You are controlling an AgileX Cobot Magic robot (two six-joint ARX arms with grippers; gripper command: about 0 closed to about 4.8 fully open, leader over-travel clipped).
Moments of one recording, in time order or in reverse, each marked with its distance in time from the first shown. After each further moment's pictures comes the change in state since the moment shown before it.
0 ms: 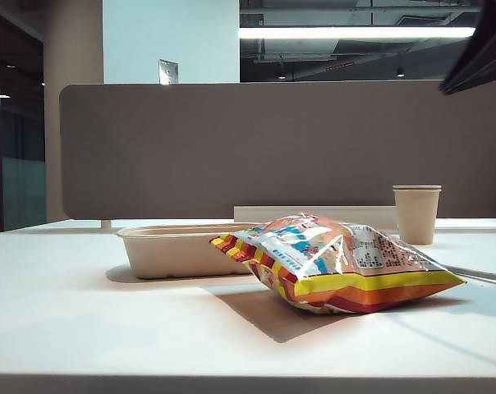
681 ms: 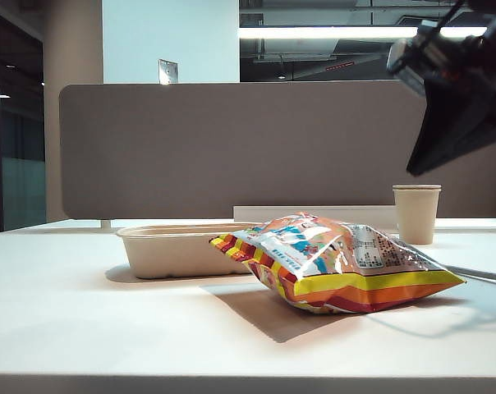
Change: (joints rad) left arm 0.000 0.000 0.003 0.000 0.146 -0.132; right arm 0.087 0.314 0.129 -0.179 0.034 -0.203
